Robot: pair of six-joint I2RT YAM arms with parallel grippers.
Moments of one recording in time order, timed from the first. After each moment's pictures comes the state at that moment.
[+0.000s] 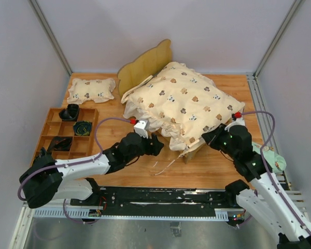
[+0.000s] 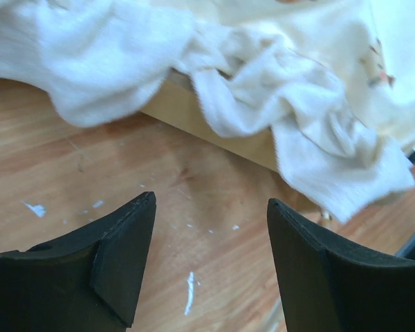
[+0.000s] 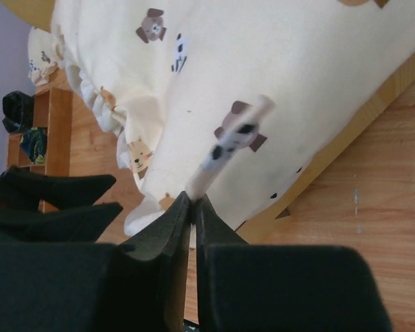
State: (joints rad) left arm -0.96 1.19 0.45 0.36 -0.24 -0.53; right arm 0.43 0.63 0.61 -0.44 0.04 0.78
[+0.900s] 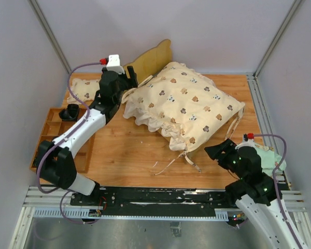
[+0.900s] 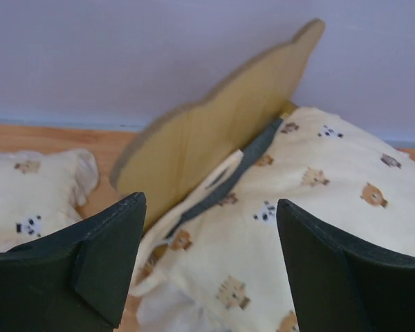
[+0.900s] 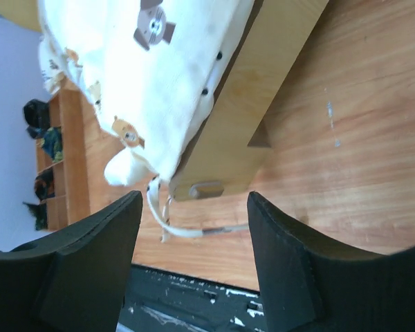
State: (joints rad) left arm -0.43 1.42 1.12 0.22 -0.32 -0.23; right arm 0.43 0.17 0.50 -0.80 0.05 0.96
